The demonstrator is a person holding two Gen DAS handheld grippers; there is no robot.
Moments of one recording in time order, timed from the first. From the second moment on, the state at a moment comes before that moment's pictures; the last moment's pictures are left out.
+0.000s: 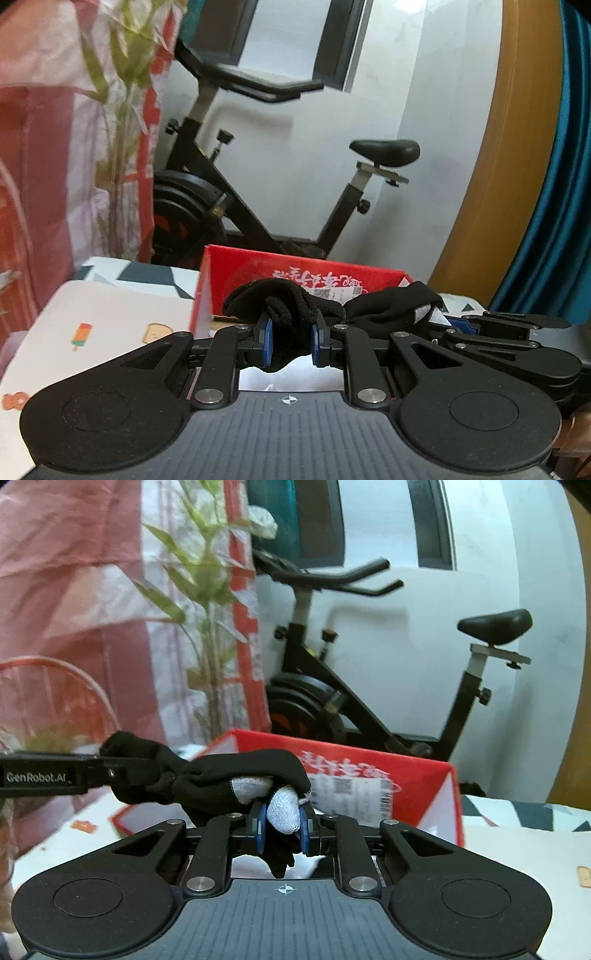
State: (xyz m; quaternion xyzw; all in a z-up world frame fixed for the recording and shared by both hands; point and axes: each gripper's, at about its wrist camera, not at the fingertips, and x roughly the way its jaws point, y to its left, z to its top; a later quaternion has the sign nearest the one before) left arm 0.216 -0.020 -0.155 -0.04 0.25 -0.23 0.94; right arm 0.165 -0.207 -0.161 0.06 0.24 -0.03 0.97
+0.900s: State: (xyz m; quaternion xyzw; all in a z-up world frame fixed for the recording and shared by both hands) left arm 0.266 -0.037 -0.177 0.00 0.26 -0.23 0.94; right arm 0.252 -0.250 -0.211 0.06 0.38 -0.16 0.91
